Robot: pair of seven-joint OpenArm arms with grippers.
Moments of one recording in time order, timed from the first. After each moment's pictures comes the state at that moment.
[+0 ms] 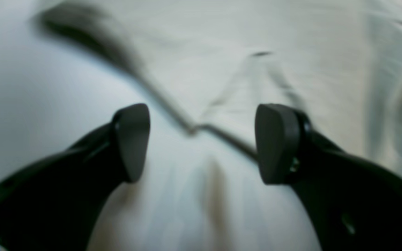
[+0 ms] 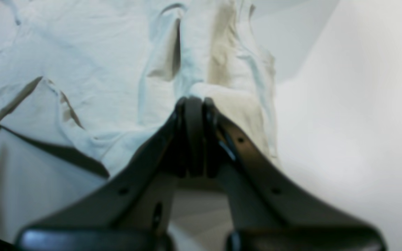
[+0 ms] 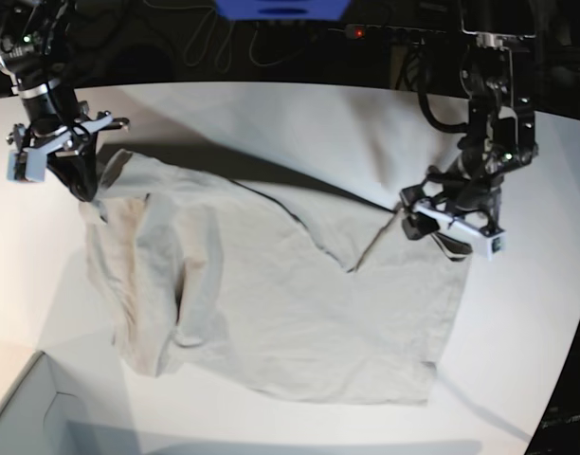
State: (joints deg) left arm 7.0 -9.3 -8.4 90.0 -31.7 0.7 38.9; right arm -27.5 -3.8 33.5 112.3 17.6 34.5 -23.3
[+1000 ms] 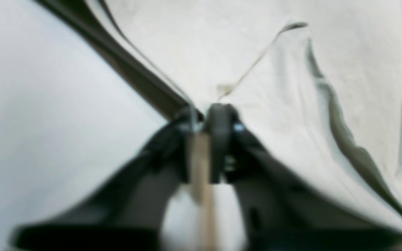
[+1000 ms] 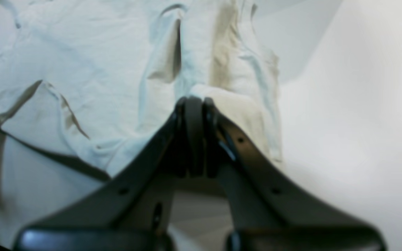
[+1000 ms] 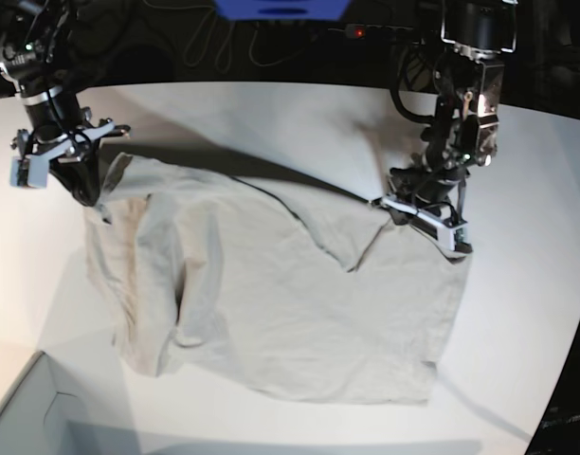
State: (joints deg) left arm 3.5 -8.3 0.3 75.1 -32.9 0.3 26.4; right arm -25.5 -3.6 33.4 109.3 17.7 34.5 -22.9
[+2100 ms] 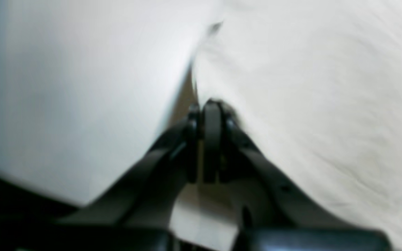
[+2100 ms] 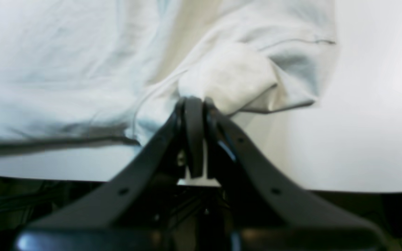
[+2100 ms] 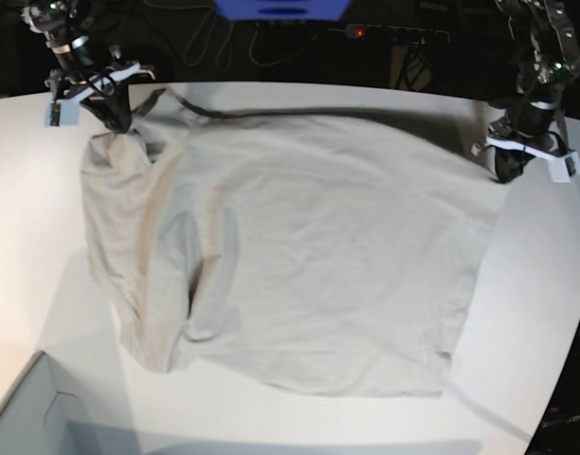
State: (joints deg) left arm 25.1 -7.4 -27.4 98.3 -33.2 -11.0 27.3; right arm -34.3 -6.7 33.3 101.9 18.0 38.0 -22.8
